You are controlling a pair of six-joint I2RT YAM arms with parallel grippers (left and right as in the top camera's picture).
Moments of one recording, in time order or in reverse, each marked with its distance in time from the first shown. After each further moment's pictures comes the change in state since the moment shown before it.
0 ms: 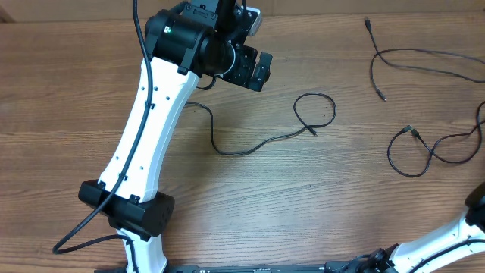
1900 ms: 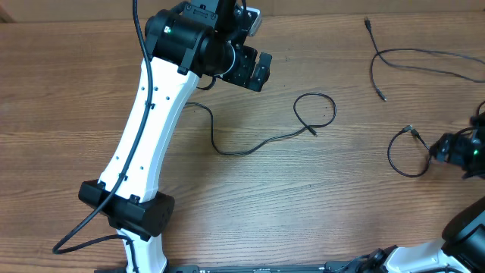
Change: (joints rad) left arm 0.000 0.000 0.000 -0.002 -0.003 0.000; right arm 0.047 -0.311 -0.324 -0.734 -0.102 -0.442
